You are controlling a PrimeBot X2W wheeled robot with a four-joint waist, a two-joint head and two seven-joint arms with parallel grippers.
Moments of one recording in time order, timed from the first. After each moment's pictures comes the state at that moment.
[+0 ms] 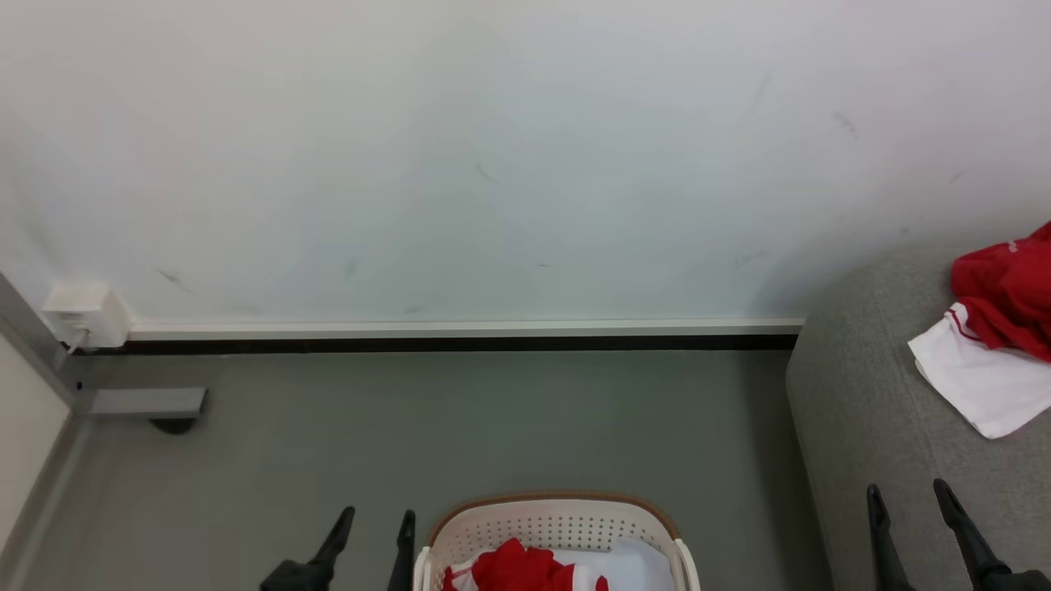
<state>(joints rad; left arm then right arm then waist) -0.02 0.07 -0.21 0.32 -0.15 0.03 -0.26 0.05 -0.05 -0.07 0.21 0.07 0.13 -0.26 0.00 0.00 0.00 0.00</state>
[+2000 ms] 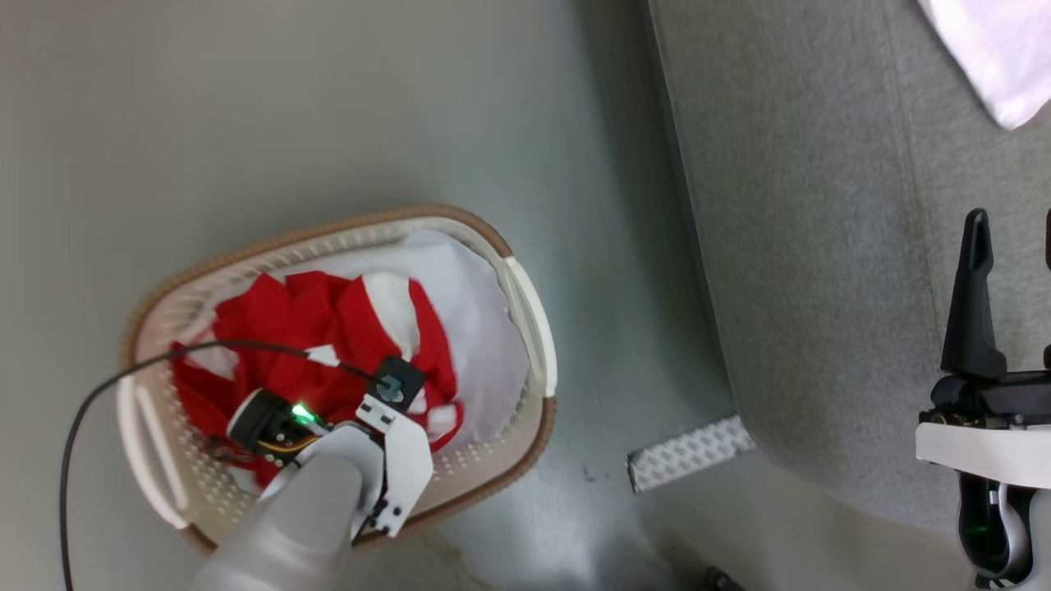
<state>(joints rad) -0.82 0.08 -0.59 1.26 0.01 -0.06 0.01 -0.31 -0.05 -0.08 -0.04 0.28 0.13 -0.26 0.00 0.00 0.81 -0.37</state>
